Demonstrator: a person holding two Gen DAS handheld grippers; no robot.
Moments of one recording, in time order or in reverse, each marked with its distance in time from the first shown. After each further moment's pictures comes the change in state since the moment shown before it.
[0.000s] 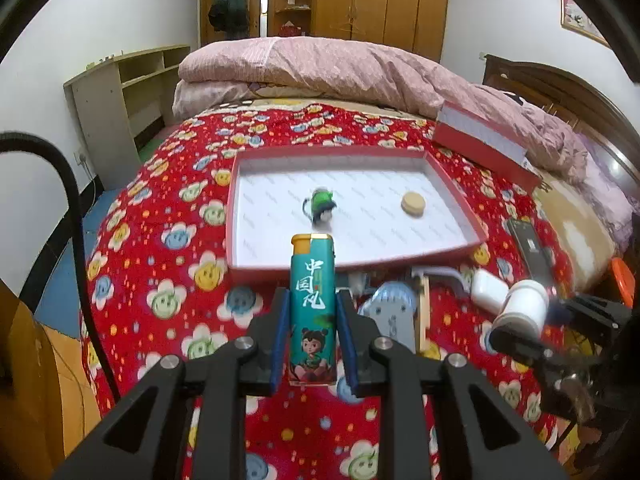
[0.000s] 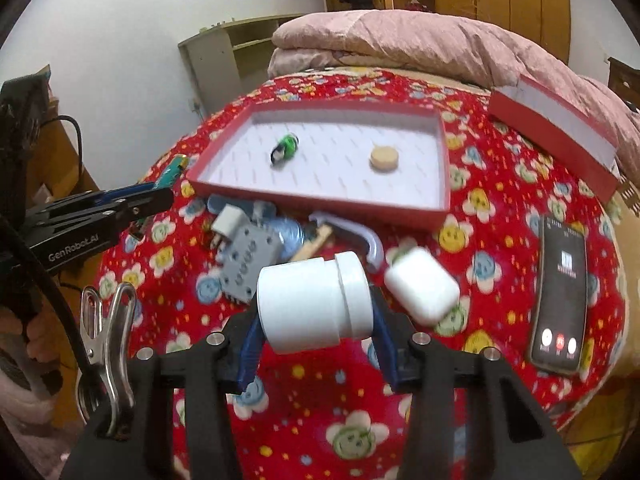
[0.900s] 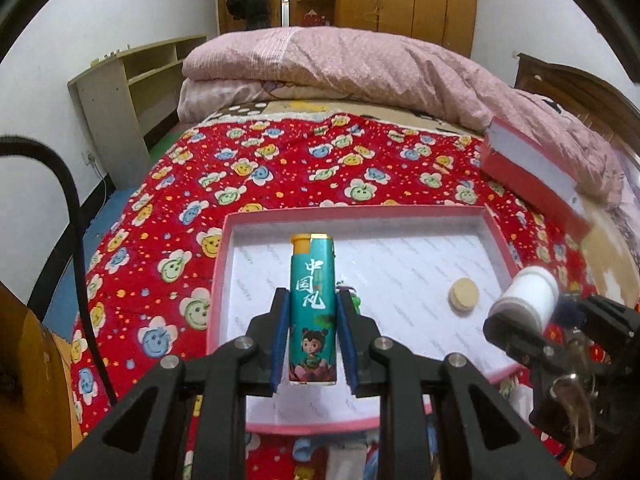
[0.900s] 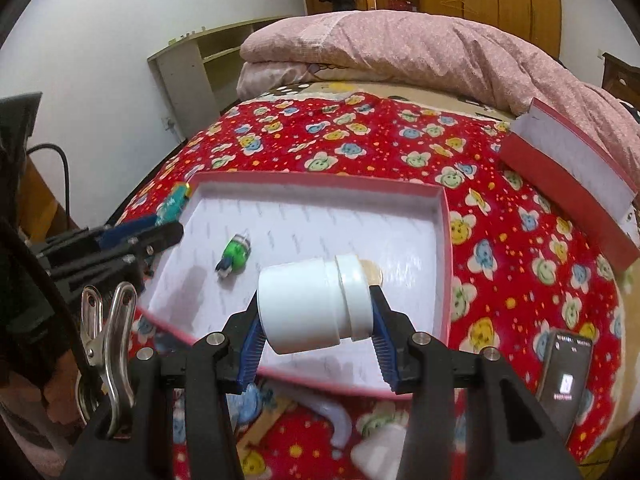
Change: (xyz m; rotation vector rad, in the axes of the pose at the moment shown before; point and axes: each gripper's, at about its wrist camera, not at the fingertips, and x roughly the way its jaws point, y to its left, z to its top) left arm 0.094 0.001 0.097 -0.040 0.055 0.086; right arm 0.069 -0.032 0.119 0.053 0.007 -0.042
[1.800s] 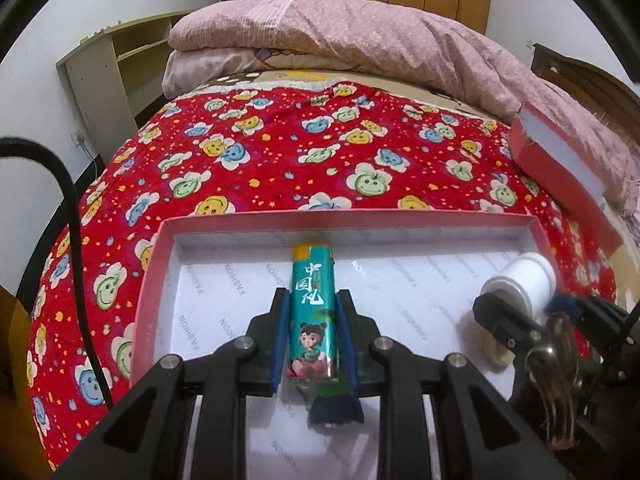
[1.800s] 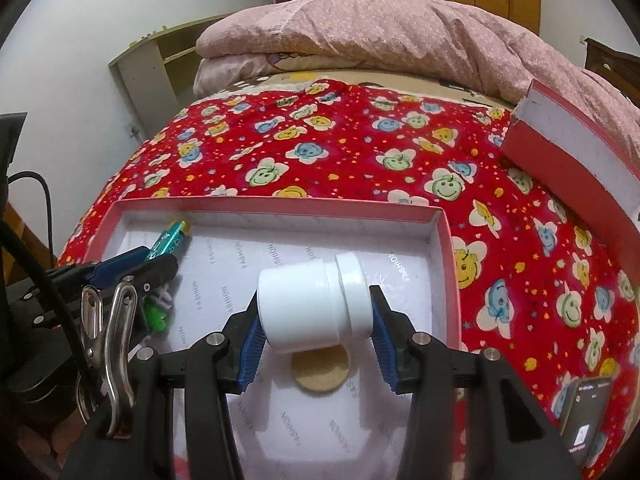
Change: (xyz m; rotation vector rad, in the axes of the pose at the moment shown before) left arm 0.085 -0.012 0.022 -0.025 0.079 0.010; right arm 0.076 -0.029 0.030 0.062 0.024 -0.080
